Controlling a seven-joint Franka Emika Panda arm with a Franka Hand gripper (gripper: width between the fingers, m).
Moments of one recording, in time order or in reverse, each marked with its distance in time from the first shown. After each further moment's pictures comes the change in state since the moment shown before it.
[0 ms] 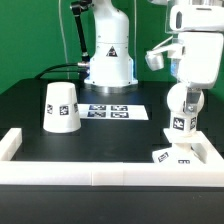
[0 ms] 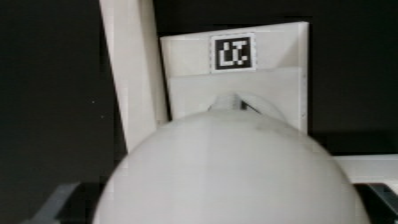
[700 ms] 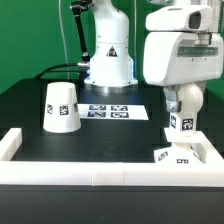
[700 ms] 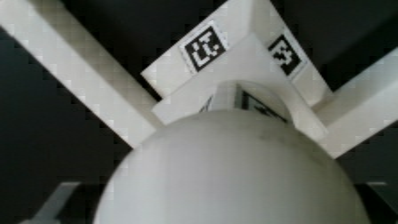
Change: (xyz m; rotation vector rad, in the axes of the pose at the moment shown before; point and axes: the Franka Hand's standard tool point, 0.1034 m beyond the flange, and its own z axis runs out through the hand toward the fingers) arm 0.000 0.000 0.000 0.001 0.004 0.718
